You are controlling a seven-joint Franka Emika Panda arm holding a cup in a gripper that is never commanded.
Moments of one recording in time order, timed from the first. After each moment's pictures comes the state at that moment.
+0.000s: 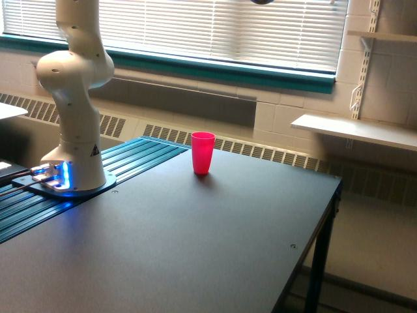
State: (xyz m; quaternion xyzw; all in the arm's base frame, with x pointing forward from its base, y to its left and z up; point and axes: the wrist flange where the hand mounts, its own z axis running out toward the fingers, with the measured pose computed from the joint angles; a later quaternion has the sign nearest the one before) arm 0.574 0.199 0.675 -0.78 -0.01 -0.59 0.19
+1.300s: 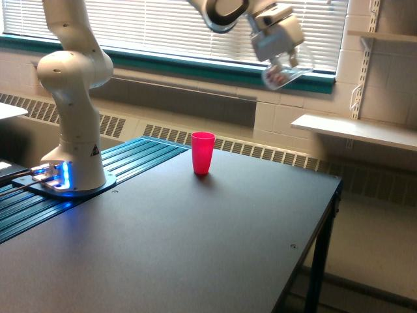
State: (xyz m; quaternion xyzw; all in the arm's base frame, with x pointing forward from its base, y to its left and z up) arm 0.453 0.229 0.476 -0.96 -0.05 -0.28 0.06
